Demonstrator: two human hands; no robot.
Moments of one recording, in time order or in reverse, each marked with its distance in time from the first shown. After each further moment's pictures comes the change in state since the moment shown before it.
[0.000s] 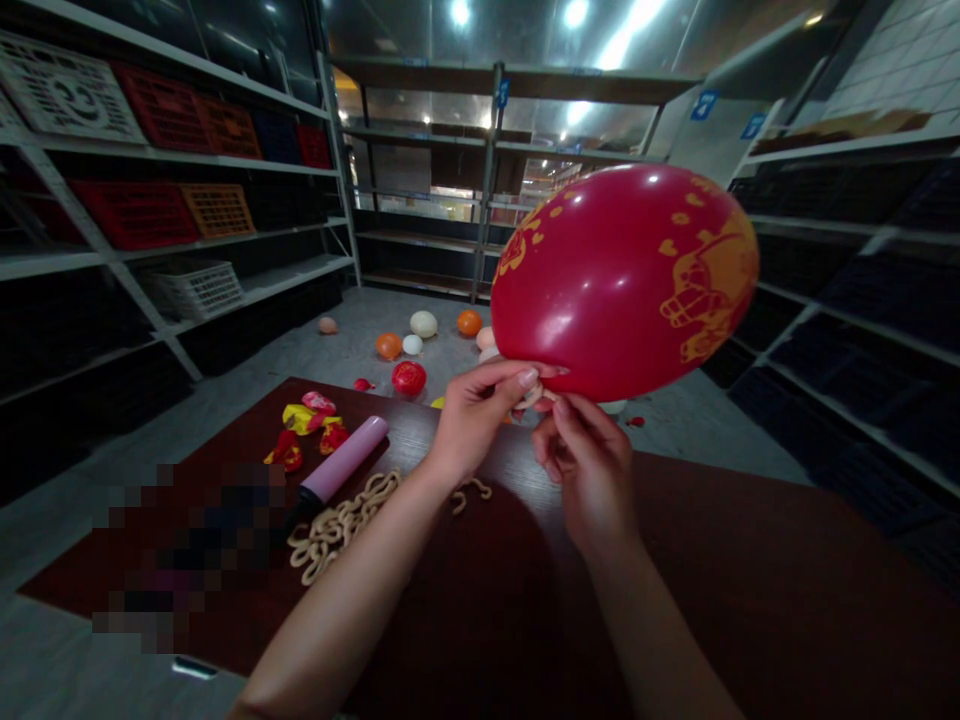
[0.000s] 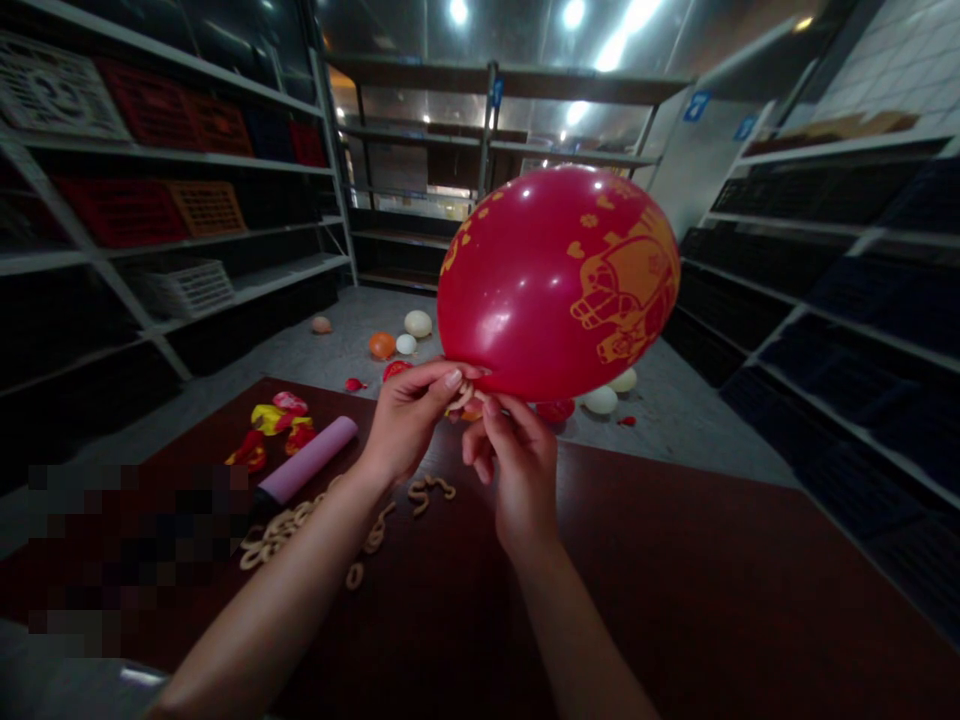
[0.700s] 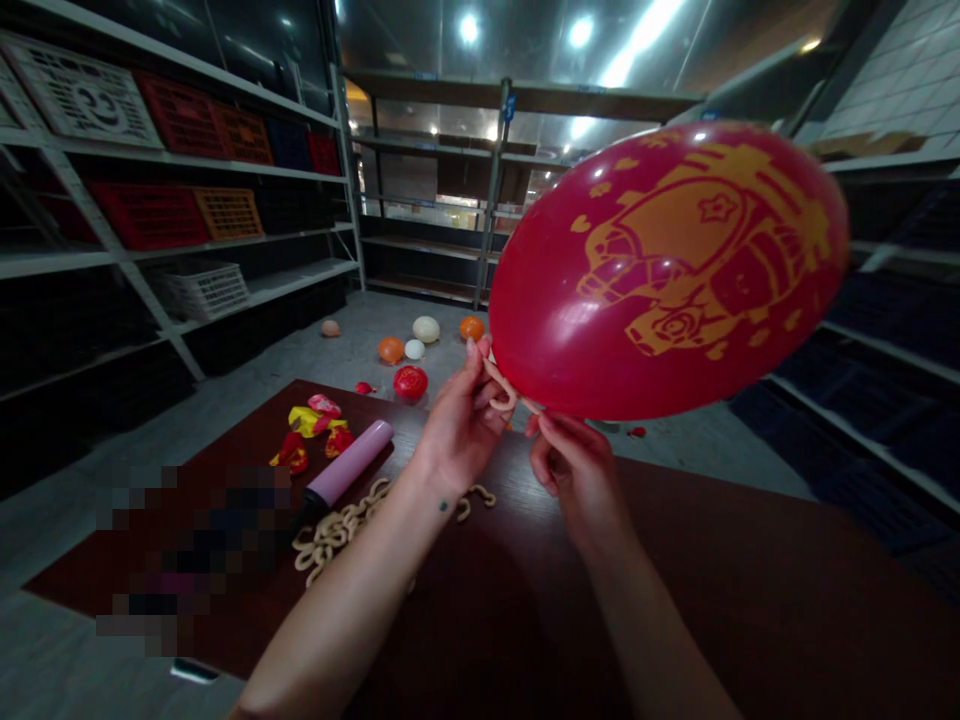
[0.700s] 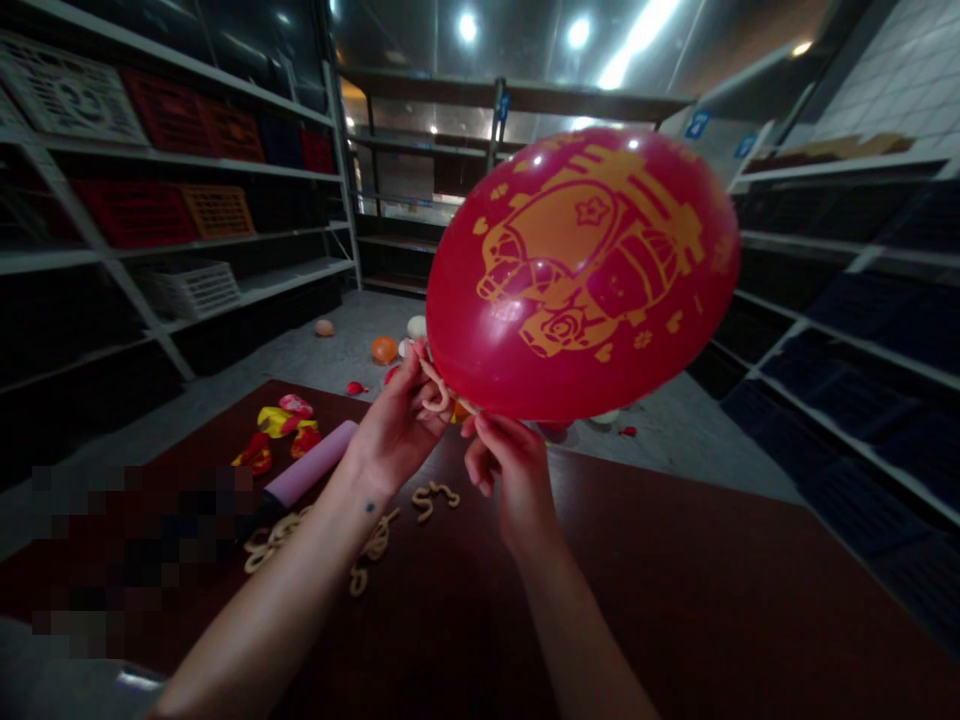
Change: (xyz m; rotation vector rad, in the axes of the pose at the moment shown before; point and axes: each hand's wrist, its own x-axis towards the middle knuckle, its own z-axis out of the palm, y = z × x) left_hand 0.005 0.020 -0.006 -0.713 0.270 -0.318; right_hand 0.005 0.013 -0.004 -0.001 -0.131 0.165
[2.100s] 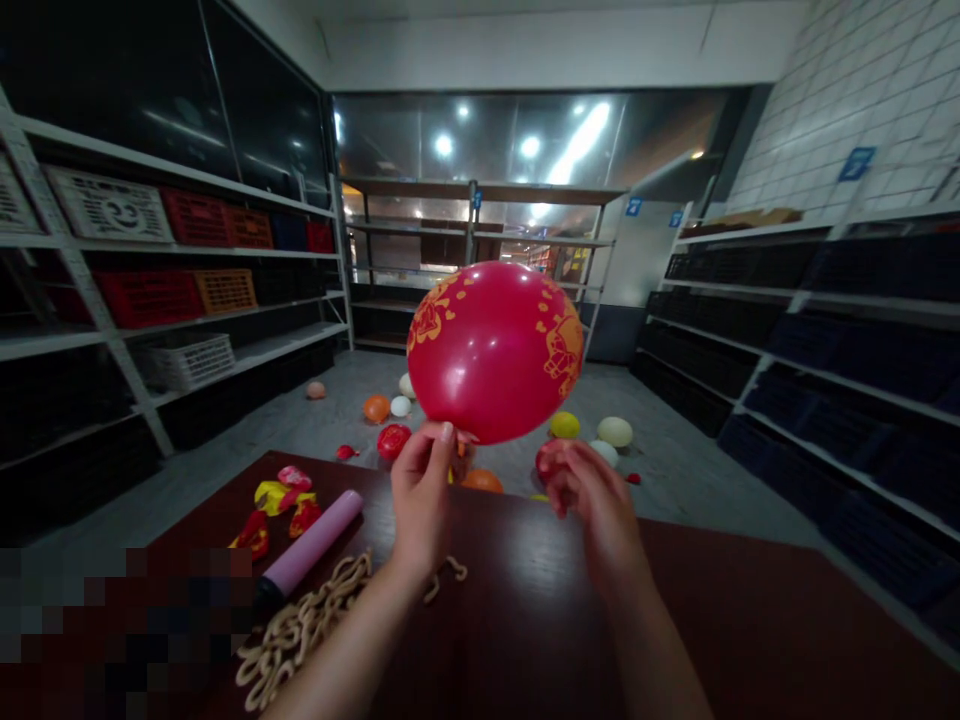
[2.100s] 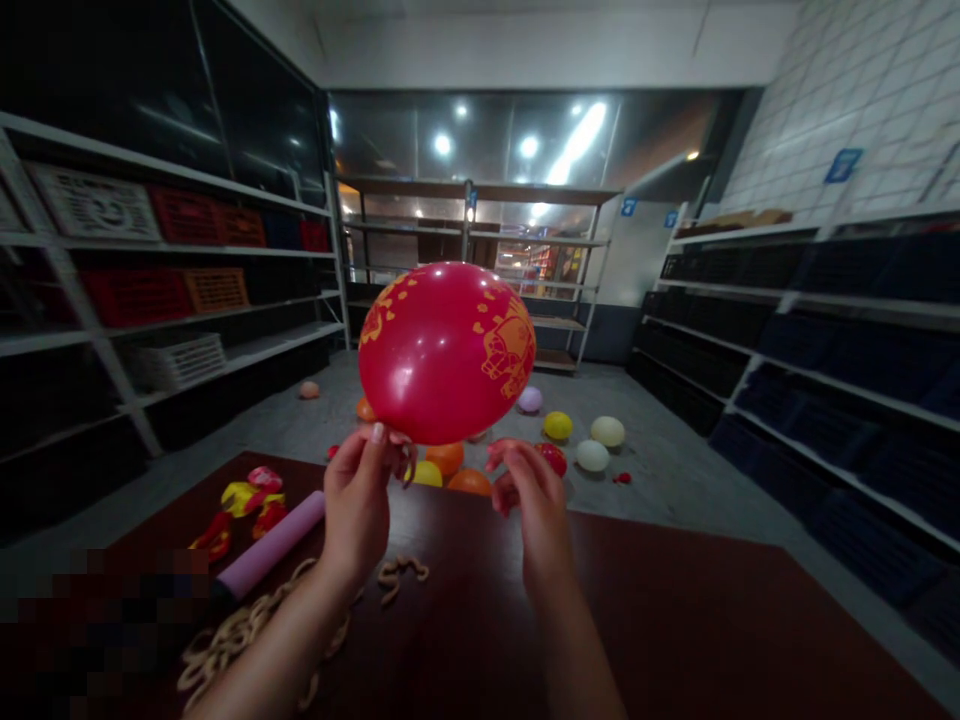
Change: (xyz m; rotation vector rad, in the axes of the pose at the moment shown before) left_hand -0.007 -0.026 0.008 0.579 0.083 0.608; right_hand 0.011 -0.038 -0.054 -0.063 0.238 -0.113
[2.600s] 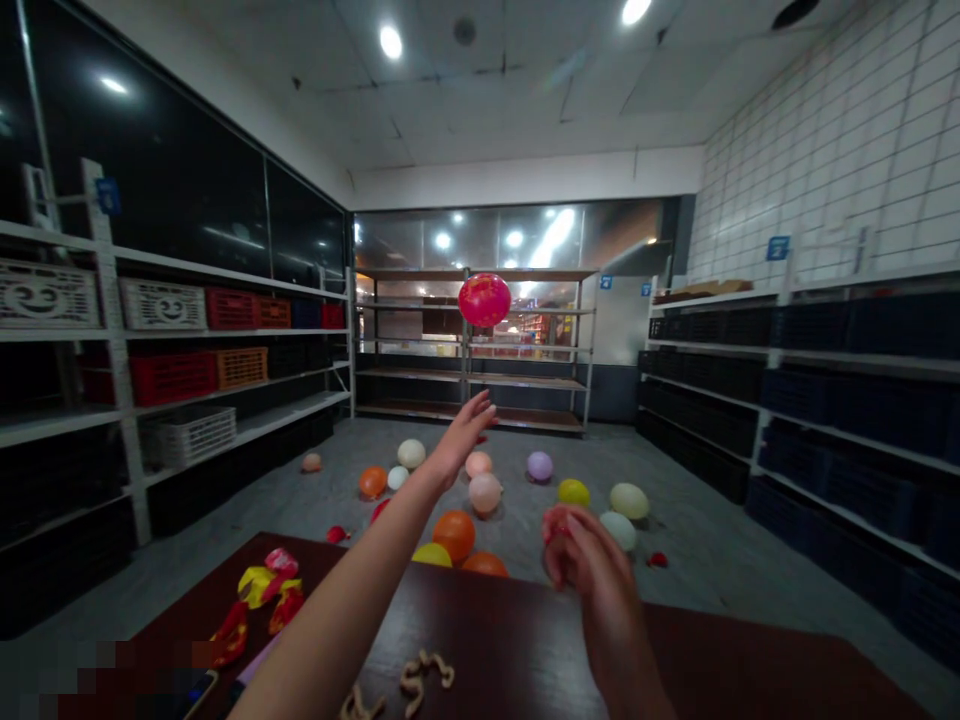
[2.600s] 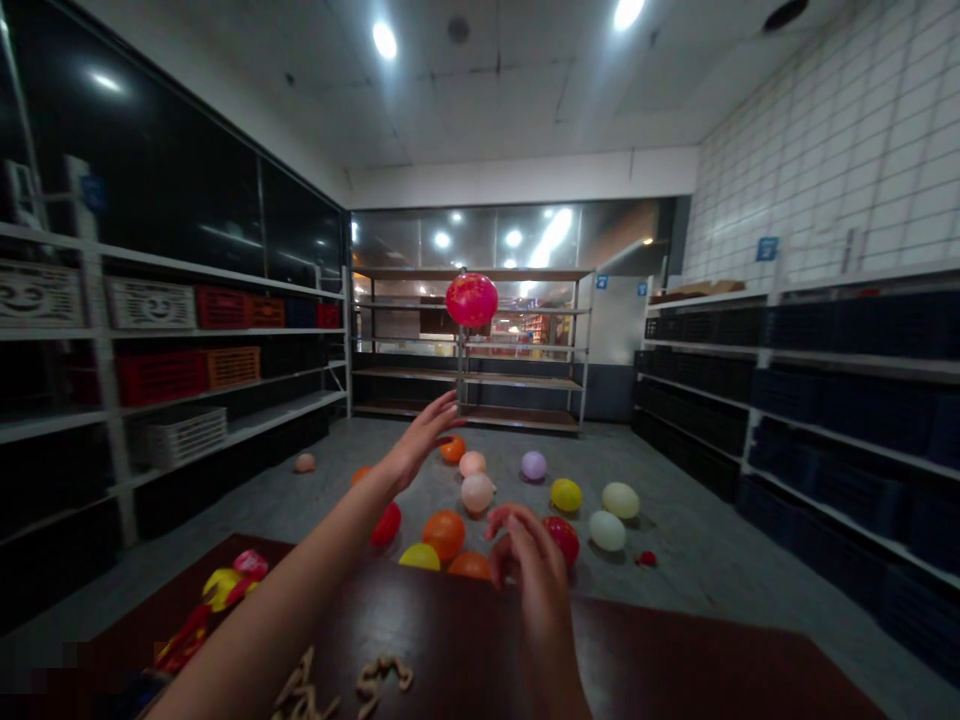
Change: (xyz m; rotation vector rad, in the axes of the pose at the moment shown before) left_hand 0.123 -0.007 0.081 0.303 -0.495 -0.228; right_hand -0.007 -0.020 -0.020 0.150 -0.010 -0.103
